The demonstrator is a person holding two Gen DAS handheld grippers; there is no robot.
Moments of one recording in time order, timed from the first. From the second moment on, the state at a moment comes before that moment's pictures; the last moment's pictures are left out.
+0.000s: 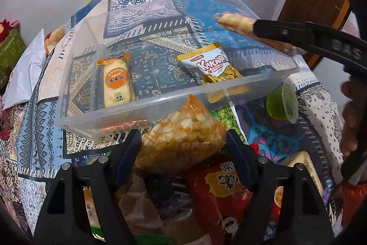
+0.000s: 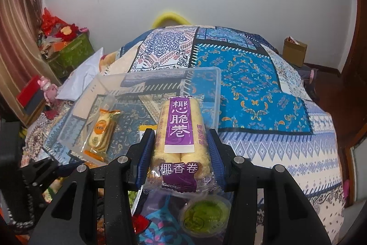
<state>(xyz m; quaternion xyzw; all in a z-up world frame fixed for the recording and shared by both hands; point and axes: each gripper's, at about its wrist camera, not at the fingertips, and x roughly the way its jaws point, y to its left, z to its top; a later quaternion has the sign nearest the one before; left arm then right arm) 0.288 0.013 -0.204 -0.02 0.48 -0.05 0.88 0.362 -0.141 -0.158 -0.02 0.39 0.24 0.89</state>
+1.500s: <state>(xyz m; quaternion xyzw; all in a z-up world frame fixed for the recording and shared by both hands) 0.337 0.020 -0.161 -0.03 0.46 -0.01 0.89 0.309 -0.187 -0.160 0.00 0.40 0.26 0.88</state>
